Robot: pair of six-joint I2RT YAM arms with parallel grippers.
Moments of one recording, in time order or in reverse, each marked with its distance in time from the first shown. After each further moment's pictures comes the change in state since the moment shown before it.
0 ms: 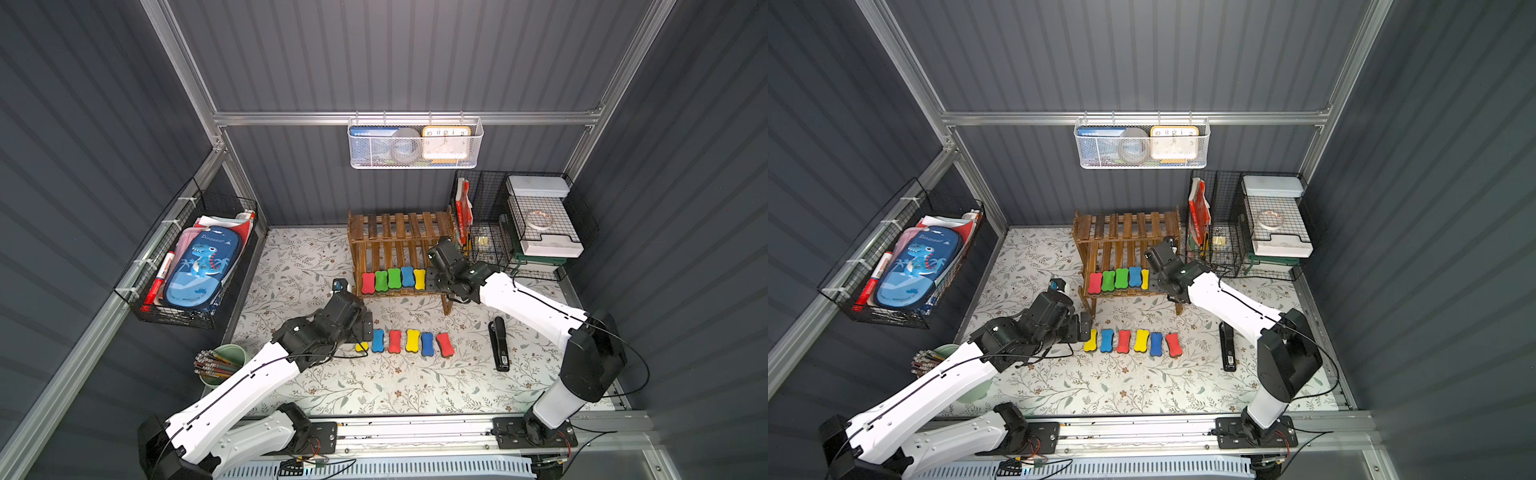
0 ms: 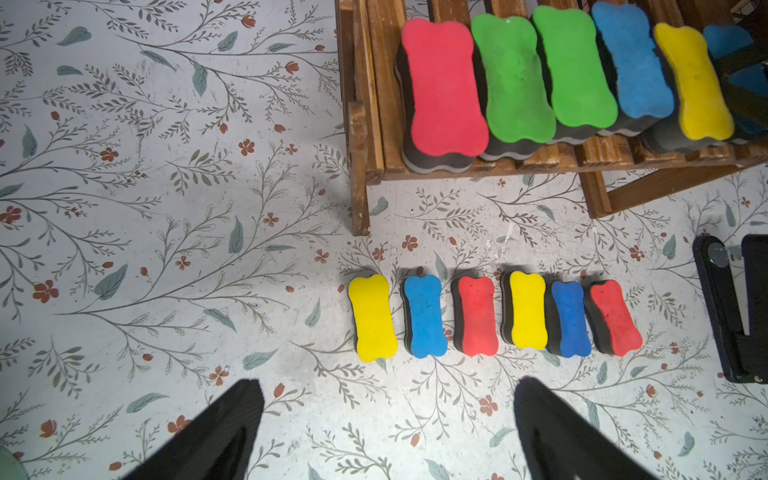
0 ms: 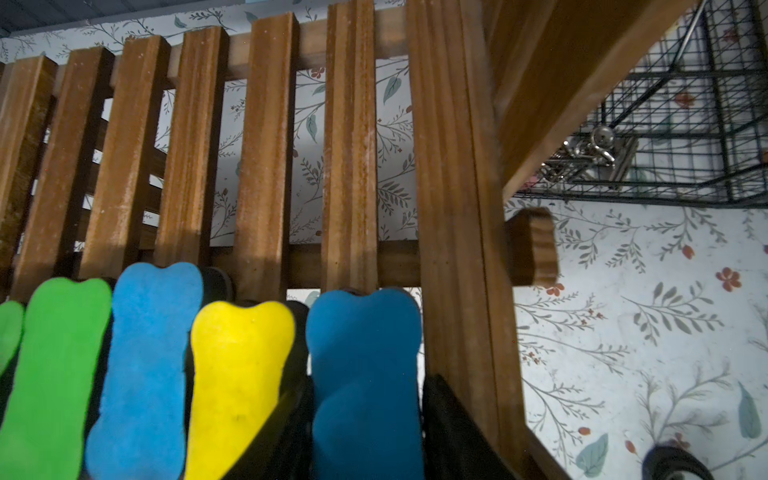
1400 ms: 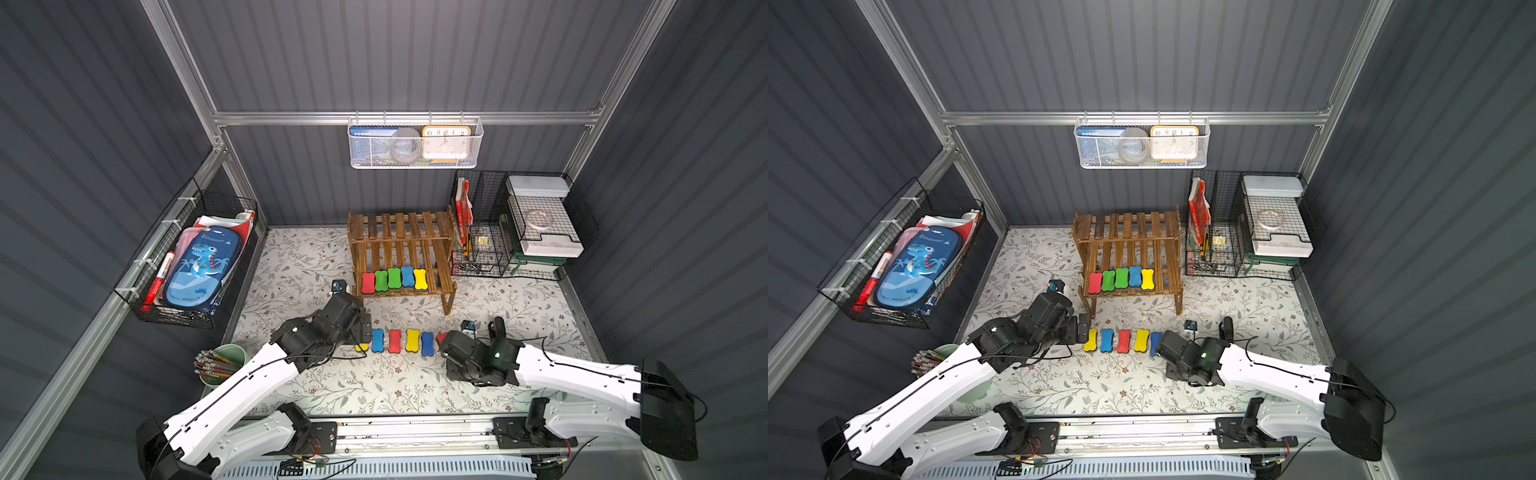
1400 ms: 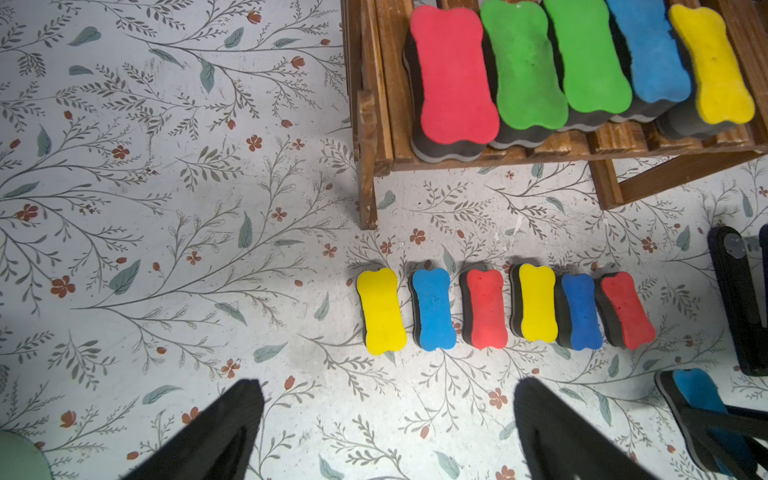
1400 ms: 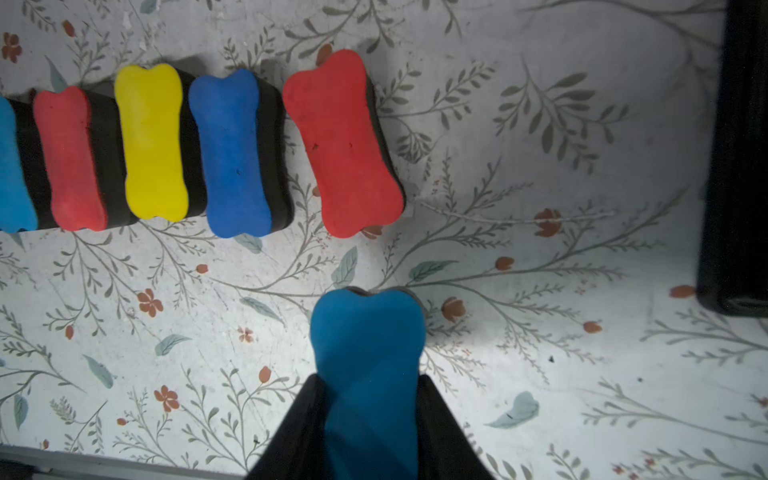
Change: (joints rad) left arm 0.000 -0.010 0.000 -0.027 -0.006 0.011; right arm 0.372 -0.438 -0.665 -0.127 -0.080 0.543
